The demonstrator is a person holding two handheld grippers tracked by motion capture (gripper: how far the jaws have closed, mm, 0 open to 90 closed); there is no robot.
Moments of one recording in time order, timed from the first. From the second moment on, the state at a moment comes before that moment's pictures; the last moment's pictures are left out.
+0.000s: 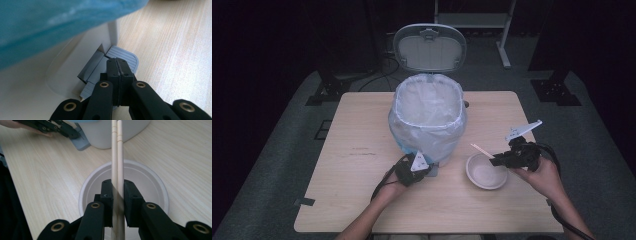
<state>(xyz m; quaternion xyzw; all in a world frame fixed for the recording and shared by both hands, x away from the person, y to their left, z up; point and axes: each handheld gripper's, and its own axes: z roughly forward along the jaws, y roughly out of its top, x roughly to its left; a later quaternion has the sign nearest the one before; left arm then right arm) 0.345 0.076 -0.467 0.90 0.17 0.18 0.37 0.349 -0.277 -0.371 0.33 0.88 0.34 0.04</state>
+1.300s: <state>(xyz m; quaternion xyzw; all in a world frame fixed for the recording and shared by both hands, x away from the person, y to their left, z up) 0.346 0.076 -0.467 0.90 0.17 0.18 0.36 0.335 -0.294 -0.270 0.29 0.88 0.38 0.06</state>
